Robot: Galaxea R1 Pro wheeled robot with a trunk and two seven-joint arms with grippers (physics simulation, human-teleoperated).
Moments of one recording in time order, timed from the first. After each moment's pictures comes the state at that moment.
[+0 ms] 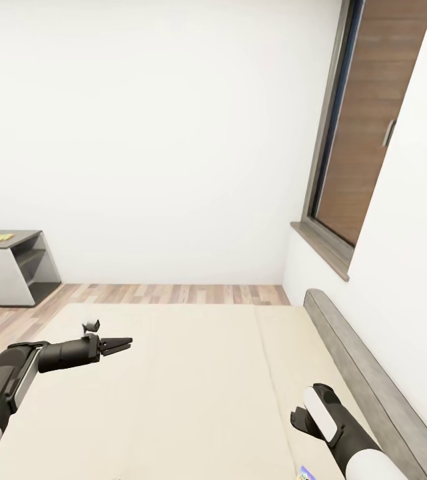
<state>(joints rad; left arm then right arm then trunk) -0.60 0.34 0.17 -0.90 0.10 0.88 -1.47 -0.52 -0.03 0.03 -0.68 -0.59 0.79 -0.60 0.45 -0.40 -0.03</state>
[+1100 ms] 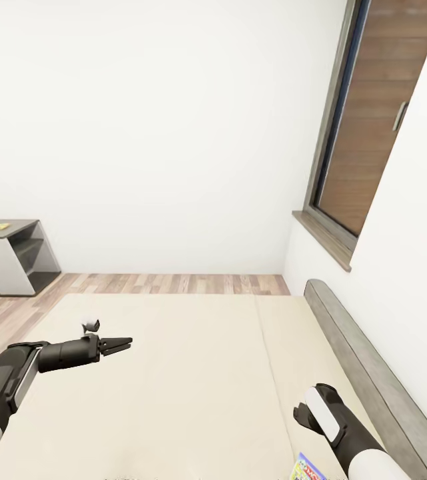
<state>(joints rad) -0.60 0.34 0.17 -0.90 0.10 0.88 -1.47 -0.52 -0.04 0.03 -0.68 -0.60 0.72 -0.60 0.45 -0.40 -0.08</state>
